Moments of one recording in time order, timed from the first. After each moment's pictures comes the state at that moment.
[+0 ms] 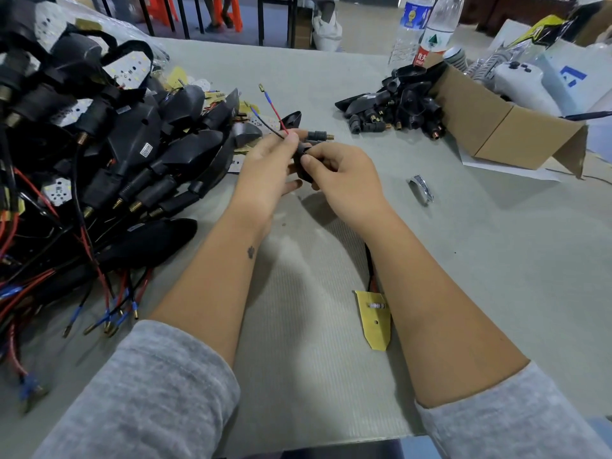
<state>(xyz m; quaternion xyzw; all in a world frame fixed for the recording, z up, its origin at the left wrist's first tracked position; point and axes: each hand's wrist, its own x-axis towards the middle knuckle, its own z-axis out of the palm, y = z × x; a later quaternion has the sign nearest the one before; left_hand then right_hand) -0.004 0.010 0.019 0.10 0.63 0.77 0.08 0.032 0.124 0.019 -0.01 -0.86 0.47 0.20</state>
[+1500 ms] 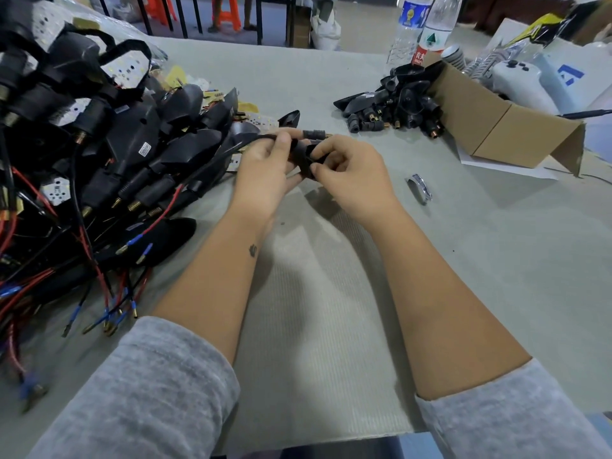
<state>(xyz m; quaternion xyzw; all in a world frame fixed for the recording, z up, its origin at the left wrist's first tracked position) -0.002 0.016 0.018 0.08 0.58 0.81 0.07 0.029 0.137 0.017 -0.04 -0.87 0.45 0.21</state>
